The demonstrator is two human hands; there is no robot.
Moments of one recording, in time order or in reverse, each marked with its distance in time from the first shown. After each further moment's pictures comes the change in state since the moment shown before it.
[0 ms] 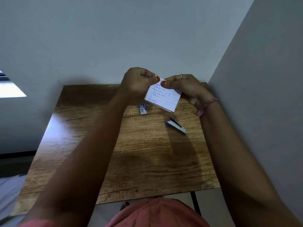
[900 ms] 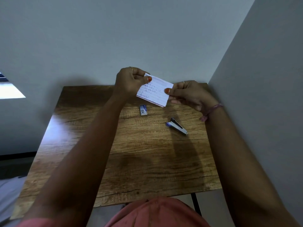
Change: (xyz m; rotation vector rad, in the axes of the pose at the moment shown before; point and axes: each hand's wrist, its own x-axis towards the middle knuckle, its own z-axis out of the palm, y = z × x) left_hand 0.009 -0.018 -0.014 -0.012 0.118 0.034; right_hand -0.007 0.013 -0.004 0.175 -0.083 0.129
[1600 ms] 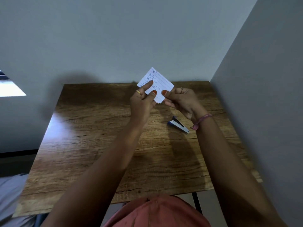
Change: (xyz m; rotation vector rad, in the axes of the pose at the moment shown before) left_hand -0.046 -0.031 0.063 -0.830 0.140 -0.198; right_hand 0.006 0.033 0.027 0.247 0.112 -0.071
